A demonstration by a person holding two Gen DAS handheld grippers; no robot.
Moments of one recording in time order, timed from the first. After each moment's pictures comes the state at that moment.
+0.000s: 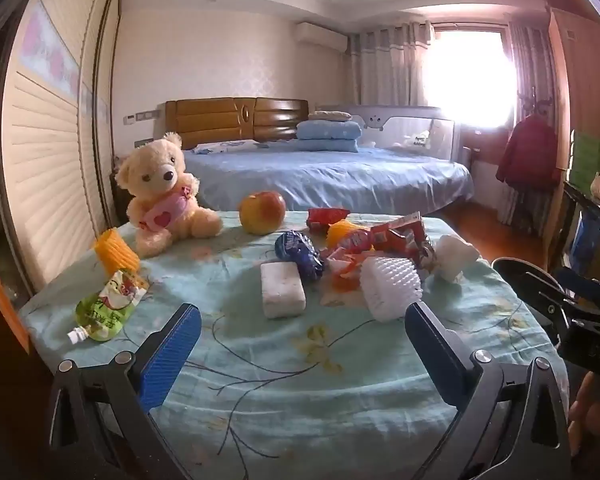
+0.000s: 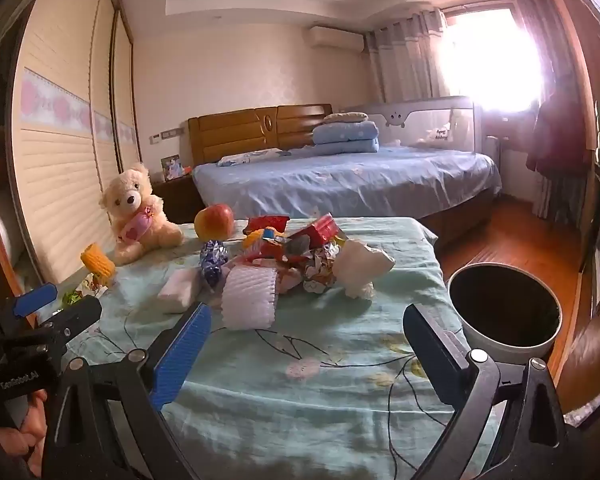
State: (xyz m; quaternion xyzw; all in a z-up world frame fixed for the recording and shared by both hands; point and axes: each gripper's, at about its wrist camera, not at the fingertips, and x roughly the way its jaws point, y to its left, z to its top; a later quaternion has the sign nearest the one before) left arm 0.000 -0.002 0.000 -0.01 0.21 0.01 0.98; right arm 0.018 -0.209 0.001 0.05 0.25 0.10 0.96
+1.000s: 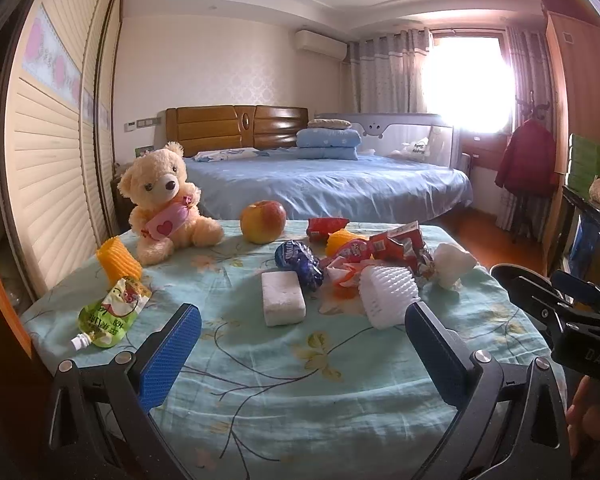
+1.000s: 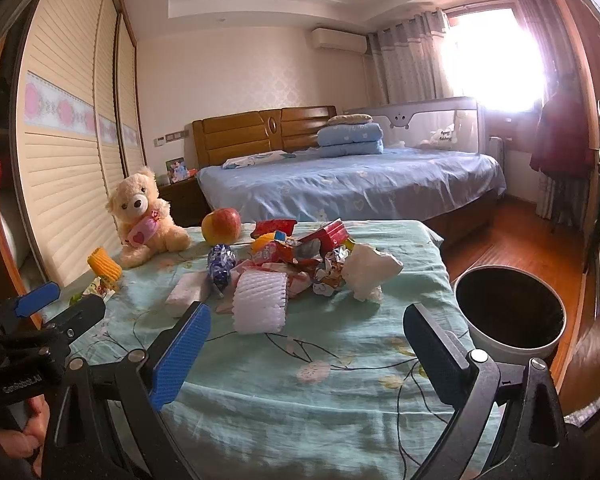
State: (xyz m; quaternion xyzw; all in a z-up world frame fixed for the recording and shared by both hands) left arm -0.008 0.001 0.010 -0.01 0.20 0.01 0.98; right arm 0.016 -0.205 0.007 0.06 0.25 0.11 0.96
